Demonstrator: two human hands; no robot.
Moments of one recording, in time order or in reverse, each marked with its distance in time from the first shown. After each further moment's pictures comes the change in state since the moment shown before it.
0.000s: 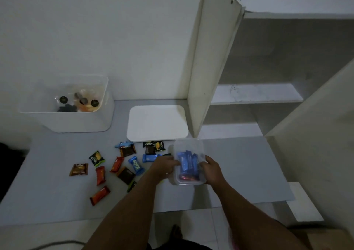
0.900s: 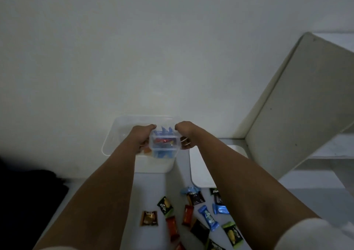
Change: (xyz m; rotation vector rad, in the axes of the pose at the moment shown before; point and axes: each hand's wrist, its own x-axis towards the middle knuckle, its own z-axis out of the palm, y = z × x) left_hand -0.026 0.175 -0.406 -0.096 0.449 0.133; right_hand 0.053 -0.339 0.361 -0.336 -0.293 0.045
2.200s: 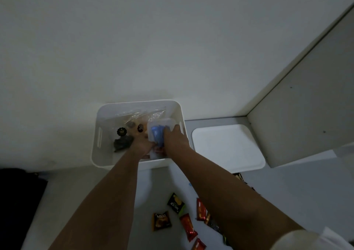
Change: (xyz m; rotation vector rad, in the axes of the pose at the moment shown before) left_hand 0.189 -0.106 0.000 0.313 -0.259 -0.095; right_hand 0.131 0.032 0.113 -0.954 0.297 -0.127
